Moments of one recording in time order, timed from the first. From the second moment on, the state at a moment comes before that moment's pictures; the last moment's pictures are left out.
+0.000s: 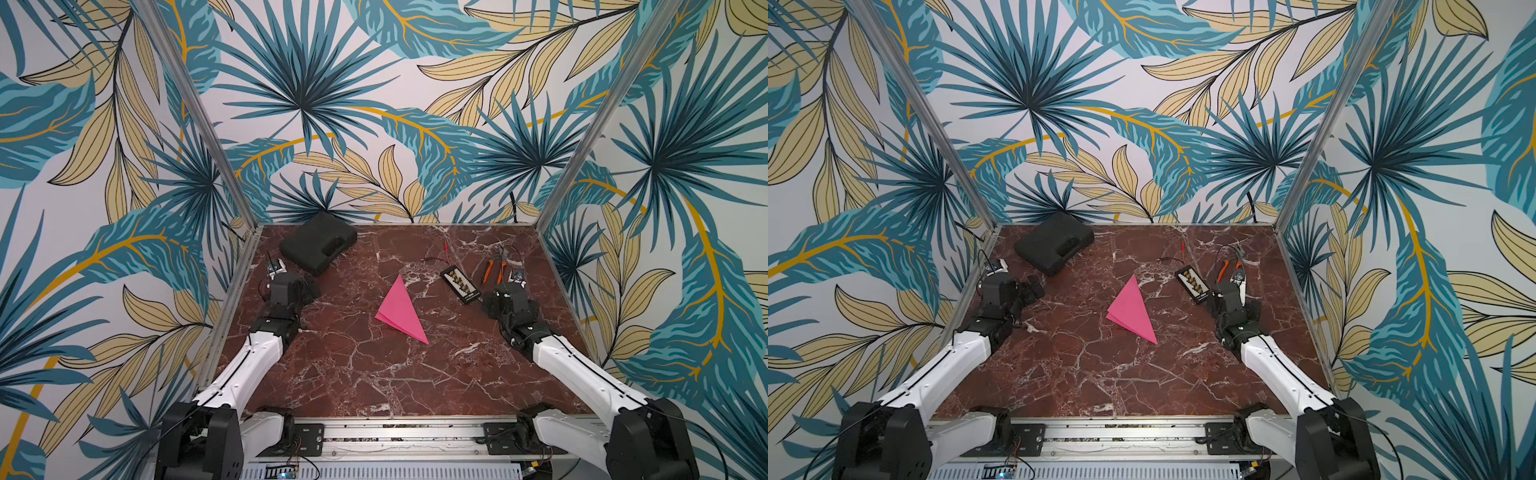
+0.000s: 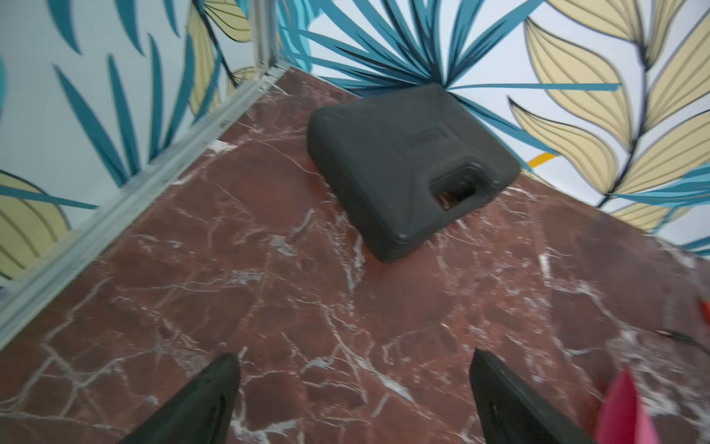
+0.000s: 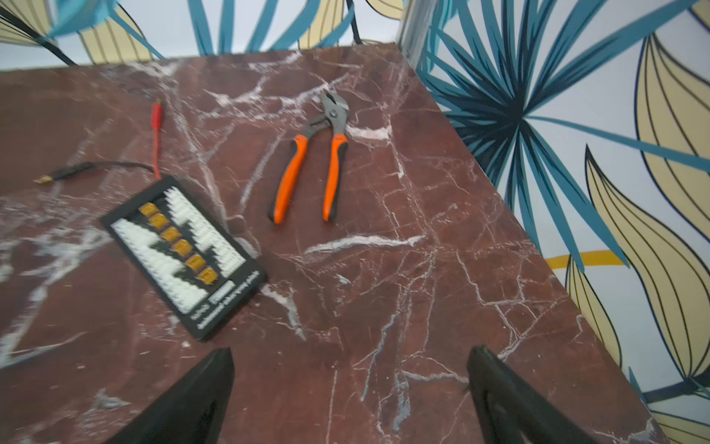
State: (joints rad) left arm -0.10 1.15 0.58 0.03 -0.33 -0.44; right arm 0.23 1.15 0.57 -0.10 0.60 0.26
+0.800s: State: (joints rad) left arm -0.09 1.37 0.37 0.71 -0.24 -0.16; right arm 0.04 1.51 0.39 0.77 0.29 0.07
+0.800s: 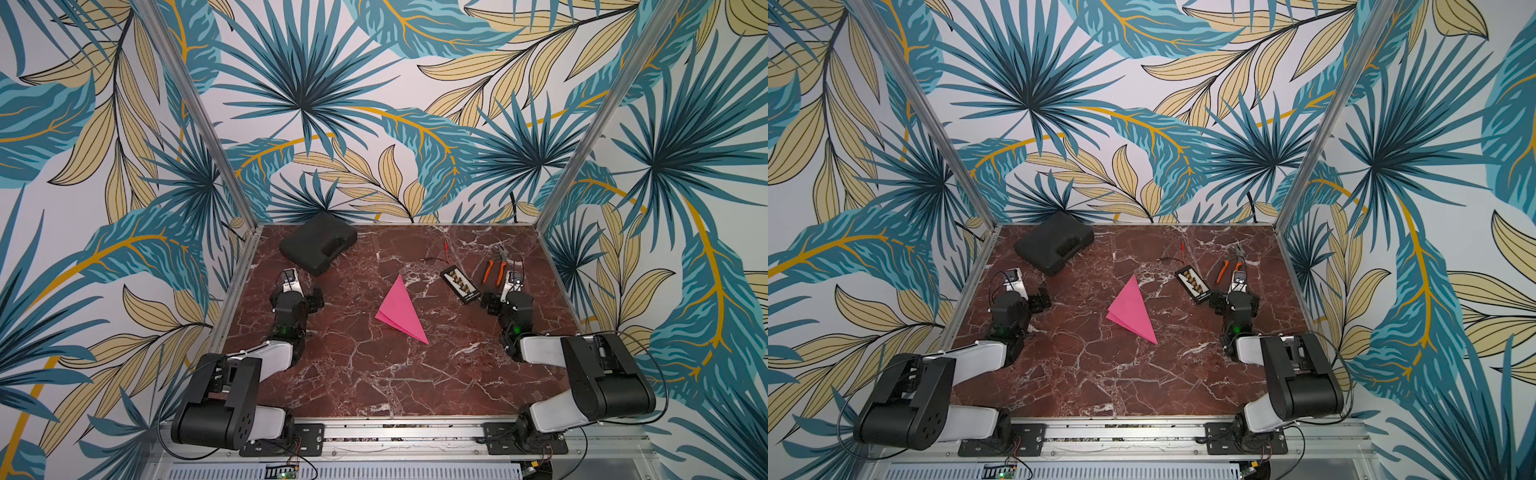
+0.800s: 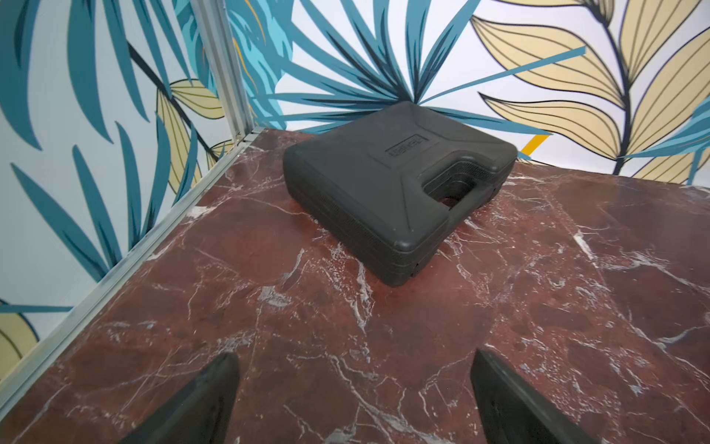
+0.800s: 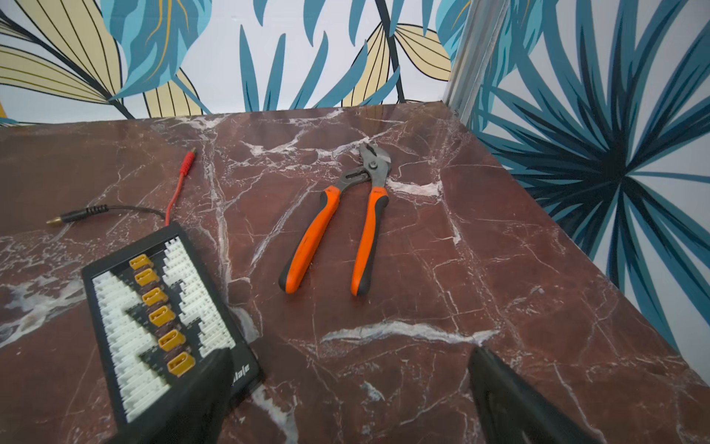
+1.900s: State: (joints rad) left arm -0.07 1.61 0.22 1.16 -0.21 0.04; right arm 0.04 1.51 0.40 0.77 0.24 0.07
